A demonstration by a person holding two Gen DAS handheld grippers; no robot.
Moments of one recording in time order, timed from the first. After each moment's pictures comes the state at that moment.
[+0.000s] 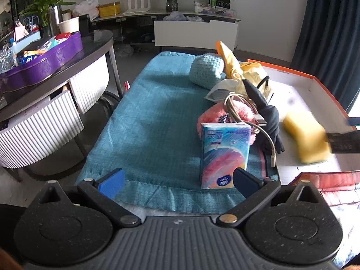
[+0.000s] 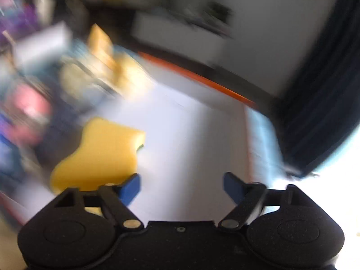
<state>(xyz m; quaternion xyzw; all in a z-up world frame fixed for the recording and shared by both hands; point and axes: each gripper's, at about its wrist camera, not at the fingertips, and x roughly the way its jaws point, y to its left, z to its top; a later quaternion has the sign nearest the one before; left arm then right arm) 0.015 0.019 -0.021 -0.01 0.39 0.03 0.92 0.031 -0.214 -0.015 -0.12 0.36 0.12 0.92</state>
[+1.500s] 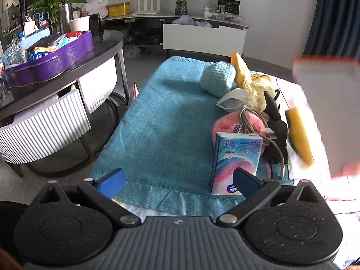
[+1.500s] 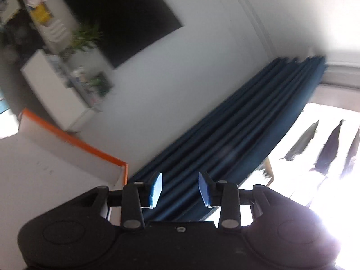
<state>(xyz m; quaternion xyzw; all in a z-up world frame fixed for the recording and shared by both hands) 0.014 0.034 -0.014 -0.03 0.38 0.04 0.92 0.039 -0.300 0.009 -0.41 0.05 -0.22 0.88</state>
